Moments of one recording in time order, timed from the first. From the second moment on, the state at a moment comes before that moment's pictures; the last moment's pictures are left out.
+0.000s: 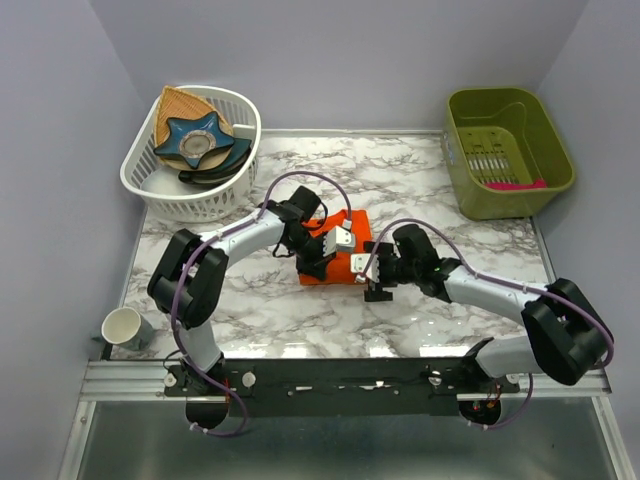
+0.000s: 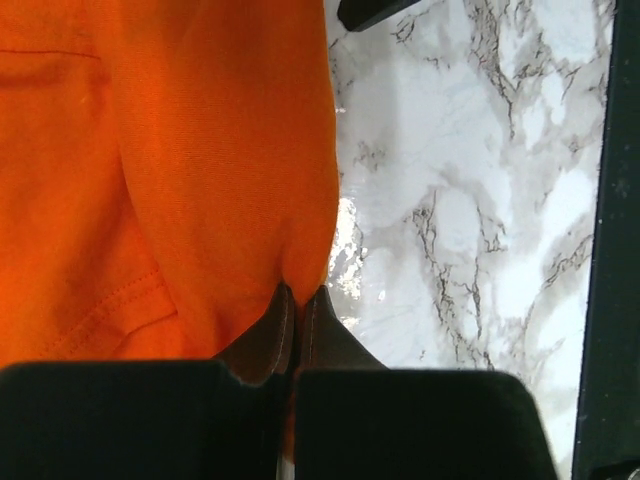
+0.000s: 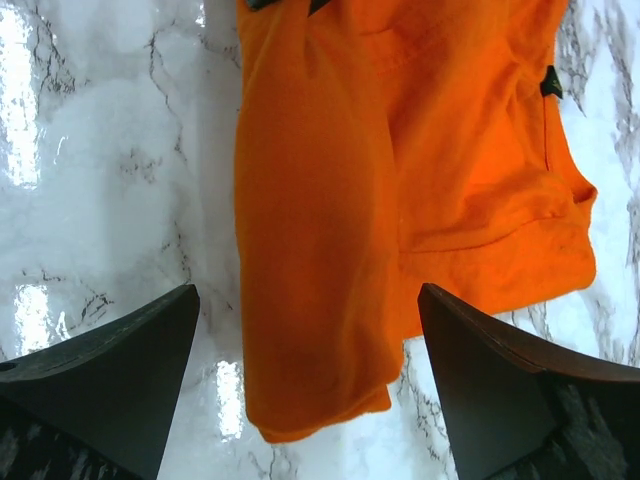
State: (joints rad) left arm -0.59 1.76 1.19 -0.71 0.71 0.81; right arm 0.63 1.34 0.59 0.02 -0.45 -0.93
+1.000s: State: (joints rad) left arm -0.40 1.98 1.35 -1.18 1.08 0.90; right arm 0.62 1.71 1.21 -0.89 -0.71 -1.12
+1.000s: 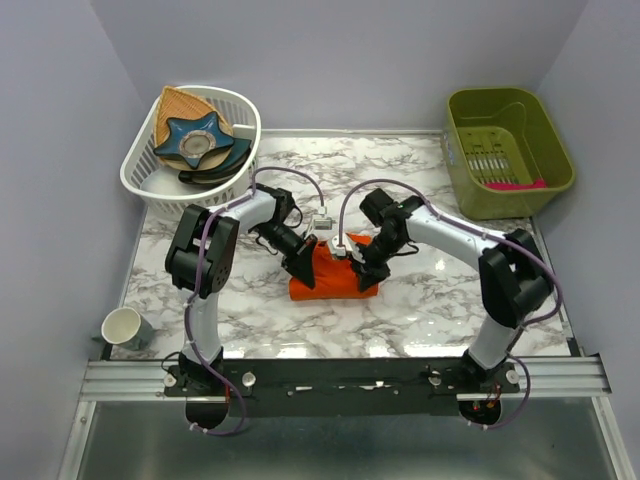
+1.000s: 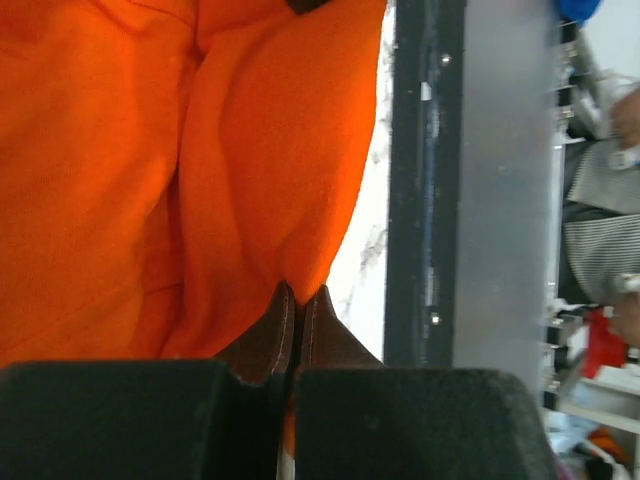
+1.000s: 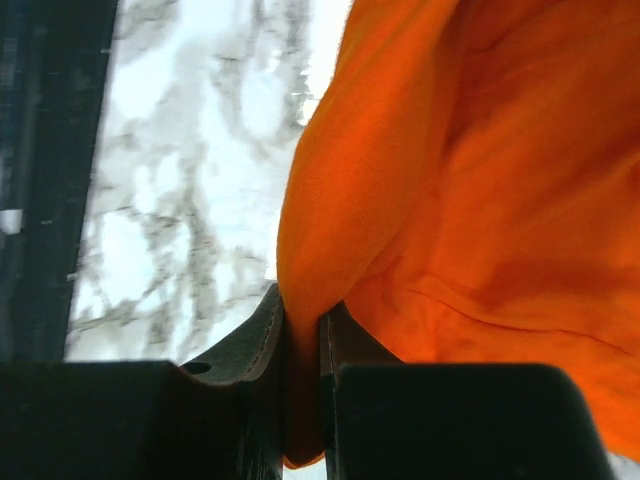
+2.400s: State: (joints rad) left arm -0.32 1.65 1.17 -0.75 0.75 0.69; right arm 0.52 2.50 1.95 -1.47 -0.88 -0.83
